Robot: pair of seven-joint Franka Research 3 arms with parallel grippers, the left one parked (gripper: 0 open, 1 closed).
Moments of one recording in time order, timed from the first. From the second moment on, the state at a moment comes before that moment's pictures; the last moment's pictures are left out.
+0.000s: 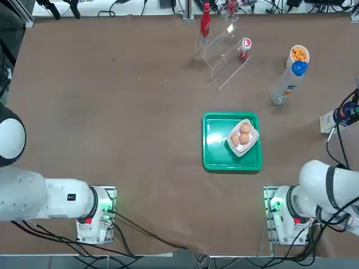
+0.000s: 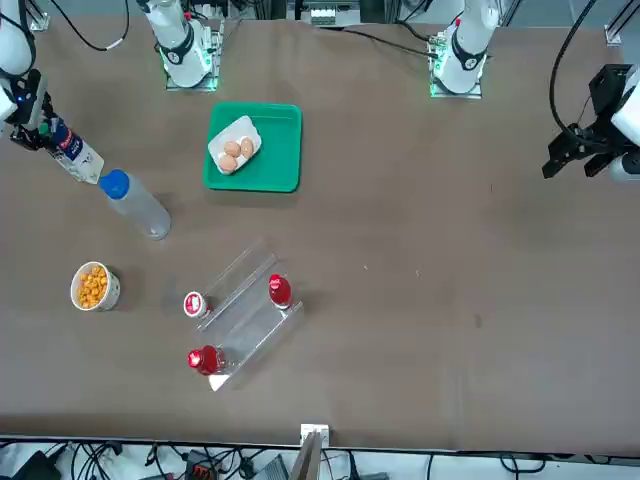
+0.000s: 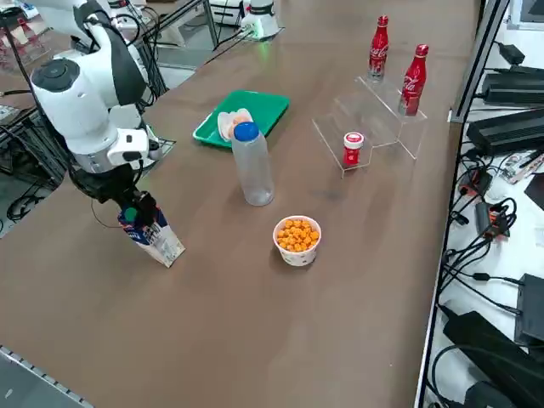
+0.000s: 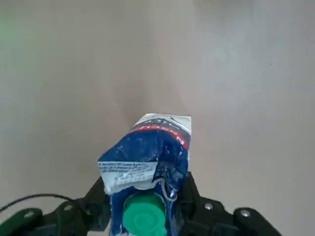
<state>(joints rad) -0.66 -0.11 -0.08 -2.44 -0.10 2.29 -2.13</state>
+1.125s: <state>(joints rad) -0.40 -0.11 -0.04 -1.94 -0.10 1.85 -1.61</state>
